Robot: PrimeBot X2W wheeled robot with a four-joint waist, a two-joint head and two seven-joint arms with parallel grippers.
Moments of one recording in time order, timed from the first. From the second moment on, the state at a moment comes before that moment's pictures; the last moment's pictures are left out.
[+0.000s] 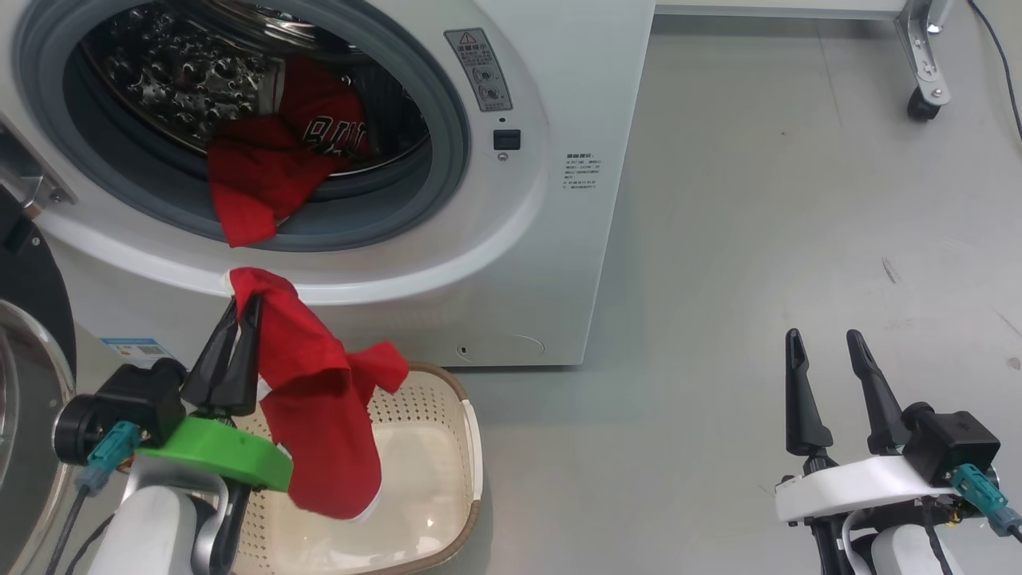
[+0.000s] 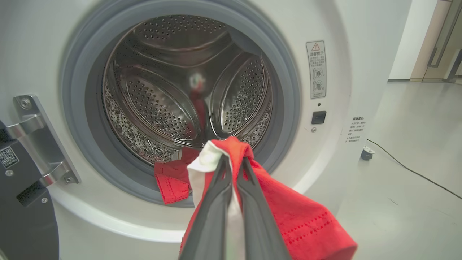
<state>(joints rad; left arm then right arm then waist) -0.21 0.14 -0.16 0.21 -0.36 -0.12 -0.22 0.03 -0.05 0.10 0.07 0.35 0.09 -0.25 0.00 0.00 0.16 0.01</state>
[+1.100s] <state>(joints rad) -0.20 0.19 -0.27 0.45 -0.37 -0.12 -0.14 -0.04 -0.05 0.15 0.05 0.32 0.10 -0.25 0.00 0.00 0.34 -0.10</state>
